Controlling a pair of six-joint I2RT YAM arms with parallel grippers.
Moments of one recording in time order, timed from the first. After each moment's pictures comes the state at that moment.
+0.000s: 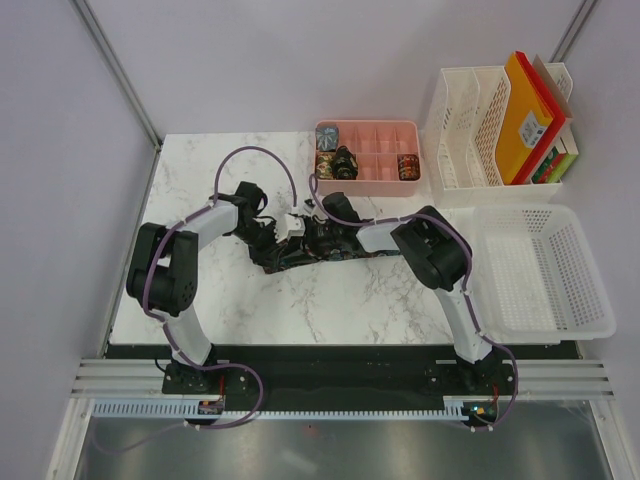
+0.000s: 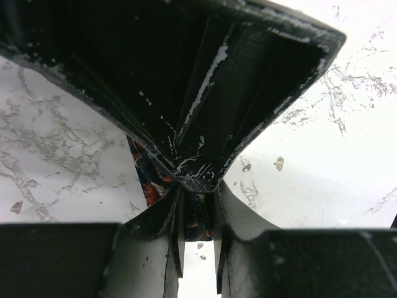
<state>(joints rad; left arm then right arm) -0.27 1.80 1.15 -0.79 0.56 0.99 0.68 2.26 1.34 0.33 -0.79 1.02</state>
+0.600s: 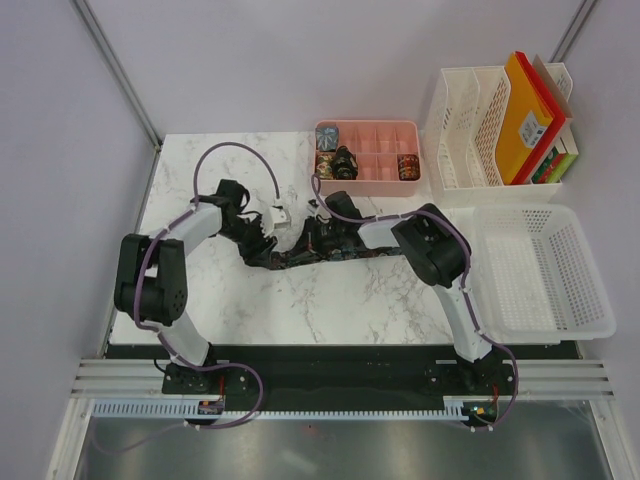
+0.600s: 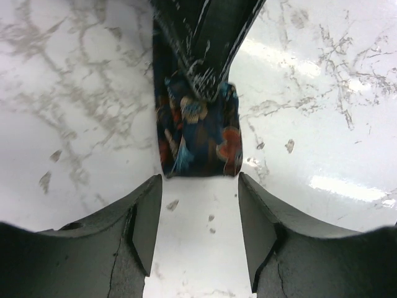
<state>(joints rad) -0.19 1.73 1.12 -0.76 0.61 0.99 0.64 2.30 1.37 0.25 -0.78 0.96</state>
